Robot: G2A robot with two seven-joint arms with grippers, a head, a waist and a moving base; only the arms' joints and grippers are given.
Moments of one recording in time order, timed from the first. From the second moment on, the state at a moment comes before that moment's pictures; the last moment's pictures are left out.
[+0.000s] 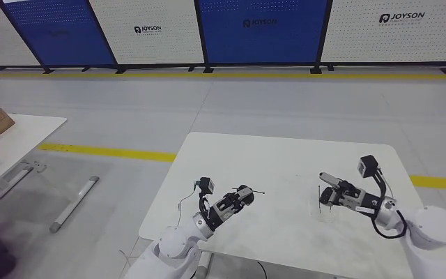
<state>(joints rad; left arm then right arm) 1.65 -1.19 -1.24 -1.75 -0.33 -0.31 -0.41 -1.26 -1.04 1.40 -1.62 0.22 0.15 1.06</state>
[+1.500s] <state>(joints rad) 1.65 -1.19 -1.24 -1.75 -0.33 -0.31 -0.41 -0.90 -1.00 1.09 -1.57 -0.47 0.34 1.39</state>
